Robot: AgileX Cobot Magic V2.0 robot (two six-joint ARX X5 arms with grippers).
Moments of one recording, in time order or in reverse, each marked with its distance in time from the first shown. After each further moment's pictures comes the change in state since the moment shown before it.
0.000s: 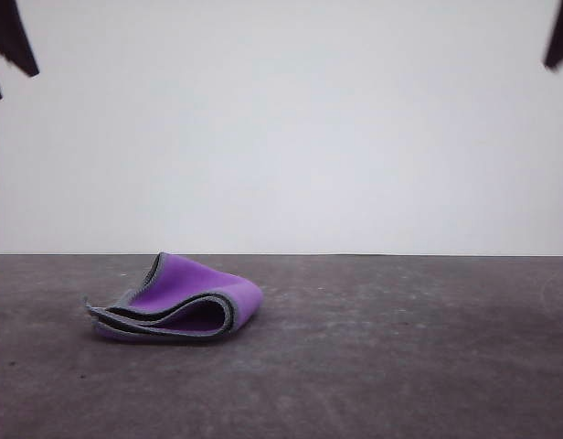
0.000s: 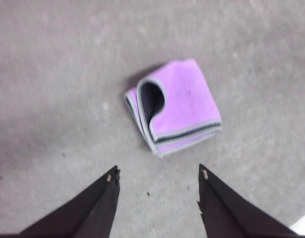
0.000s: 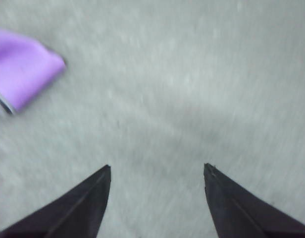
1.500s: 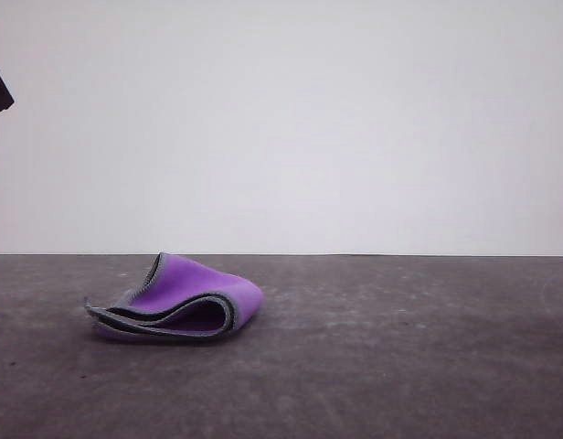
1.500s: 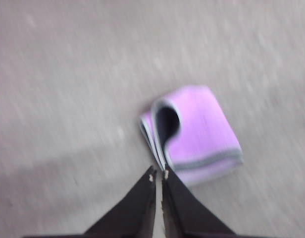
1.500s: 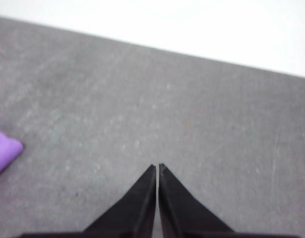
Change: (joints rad) left_arx 0.000 -0.259 -0.331 0.384 -0.047 -0.099; right_arx 0.000 -0.341 -0.184 0.263 0.171 0.085
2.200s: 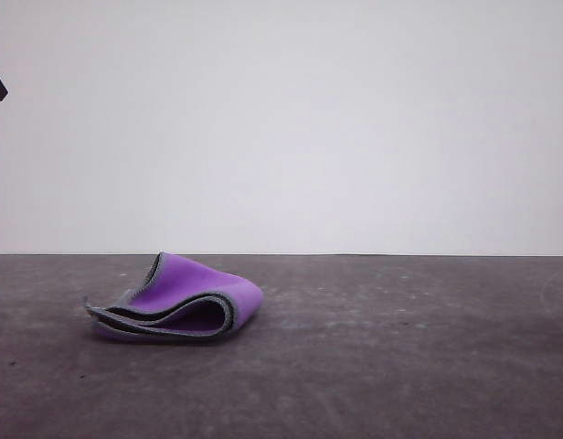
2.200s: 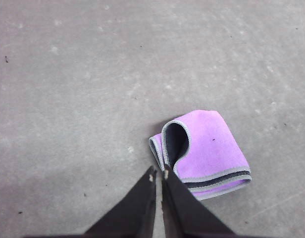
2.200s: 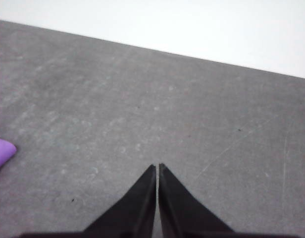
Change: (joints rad) left_arx 0.000 -0.062 -0.048 0.056 -0.031 -0.036; right_arx 0.000 -0.006 -0.118 0.139 -0.003 0.001
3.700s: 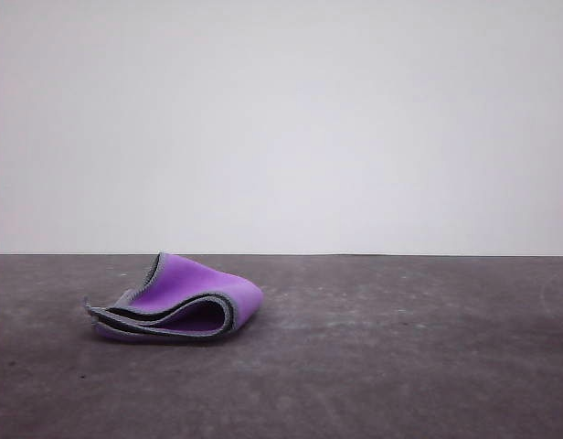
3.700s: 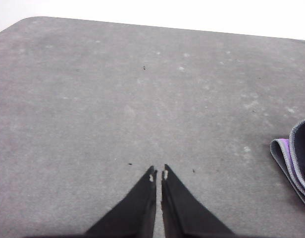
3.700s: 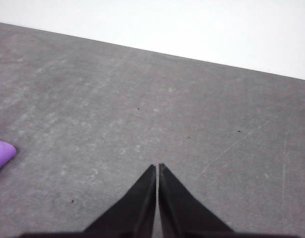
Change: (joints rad) left_arx 0.131 -0.809 -0.703 0.247 -0.291 -0.097; right_arx 0.000 0.000 0.000 0.002 0.000 0.000
